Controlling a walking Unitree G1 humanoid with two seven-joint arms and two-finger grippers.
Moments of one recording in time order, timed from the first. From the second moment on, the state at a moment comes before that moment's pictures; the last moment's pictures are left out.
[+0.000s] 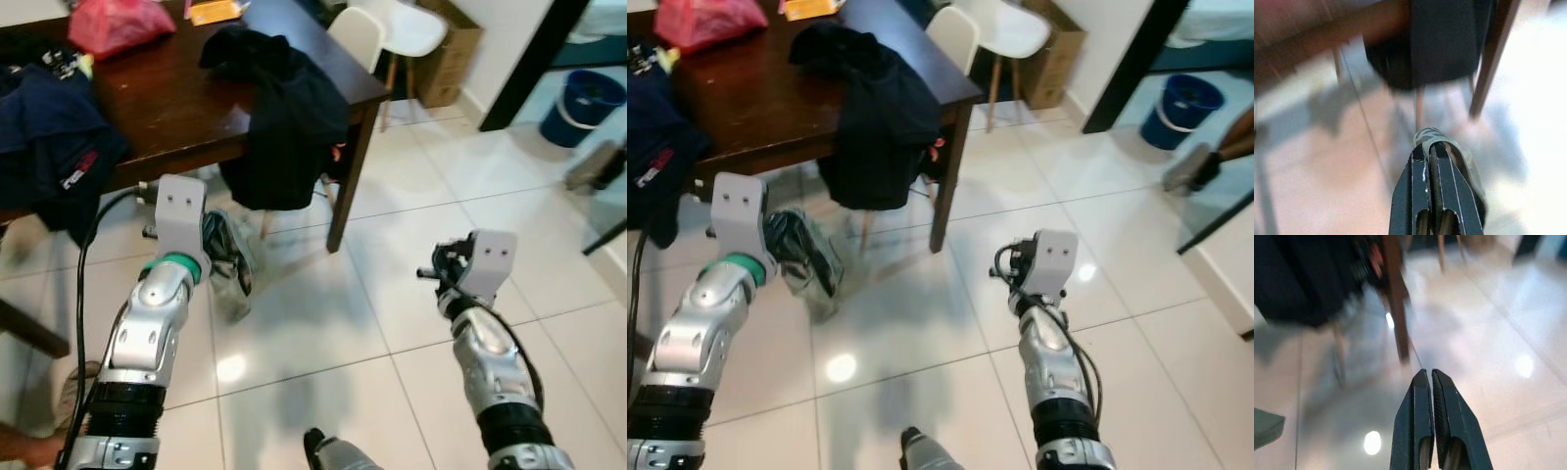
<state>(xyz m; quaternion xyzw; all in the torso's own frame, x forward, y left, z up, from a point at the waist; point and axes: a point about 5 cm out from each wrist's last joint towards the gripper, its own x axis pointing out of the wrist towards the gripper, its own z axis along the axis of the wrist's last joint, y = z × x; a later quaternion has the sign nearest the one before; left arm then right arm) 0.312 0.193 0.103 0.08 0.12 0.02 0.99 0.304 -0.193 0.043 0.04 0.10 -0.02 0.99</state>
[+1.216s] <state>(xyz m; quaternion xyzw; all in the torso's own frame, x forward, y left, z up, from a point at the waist) 0.296 0.187 0.058 0.12 0.11 0.00 0.99 0.302 -0.200 0.033 0.03 0.09 -0.03 0.99</state>
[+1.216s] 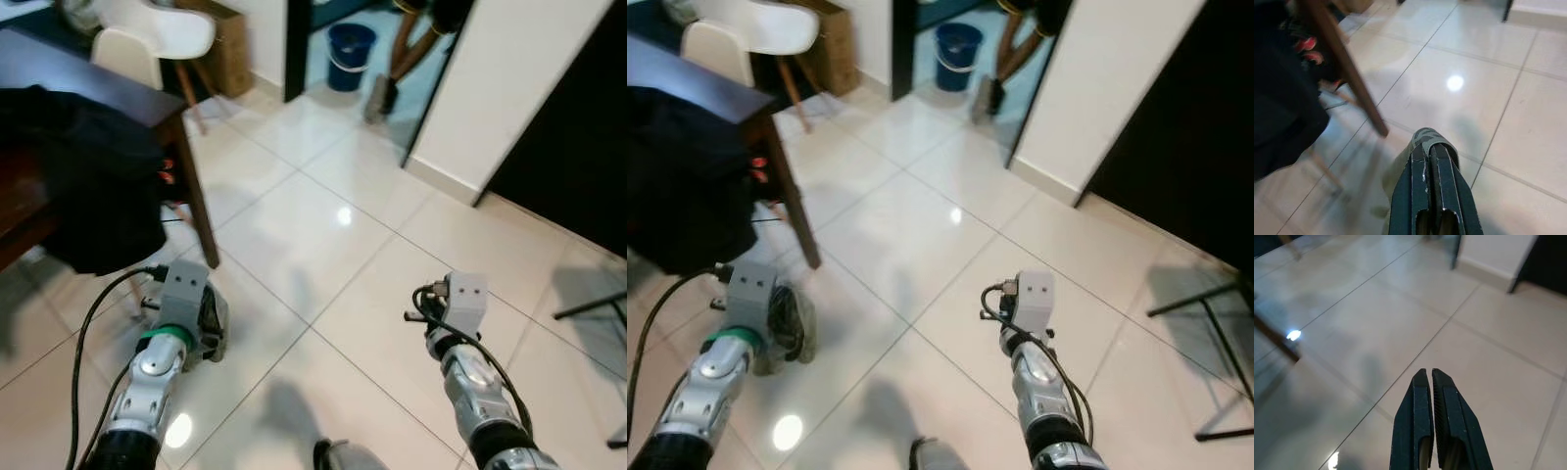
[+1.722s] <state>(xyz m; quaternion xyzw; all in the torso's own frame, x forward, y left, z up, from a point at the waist) 0.303 0.191 0.061 0.13 0.11 0.00 0.99 0.302 -0.202 0.037 0.03 0.08 -0.03 1.00</state>
